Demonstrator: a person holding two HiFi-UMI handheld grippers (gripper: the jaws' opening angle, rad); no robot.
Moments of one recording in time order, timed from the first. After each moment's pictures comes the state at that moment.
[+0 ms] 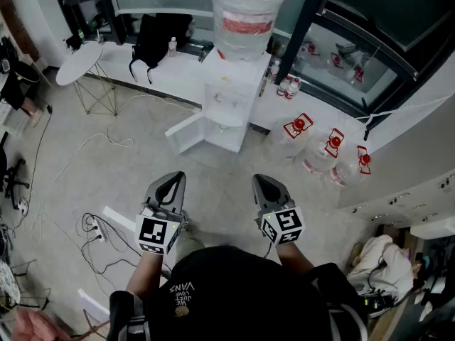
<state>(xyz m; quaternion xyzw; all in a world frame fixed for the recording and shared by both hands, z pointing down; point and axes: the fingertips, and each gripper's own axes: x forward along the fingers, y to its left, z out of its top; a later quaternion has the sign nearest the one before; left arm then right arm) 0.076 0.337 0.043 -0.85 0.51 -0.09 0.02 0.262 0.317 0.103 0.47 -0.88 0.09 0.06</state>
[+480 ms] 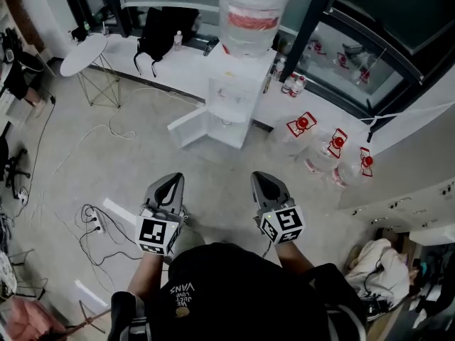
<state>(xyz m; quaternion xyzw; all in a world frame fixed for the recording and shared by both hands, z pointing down) 0.077 0.348 0.063 -0.84 0.54 -0.09 0.00 0.264 0.317 0.104 0.44 -0.89 0.09 0.05</state>
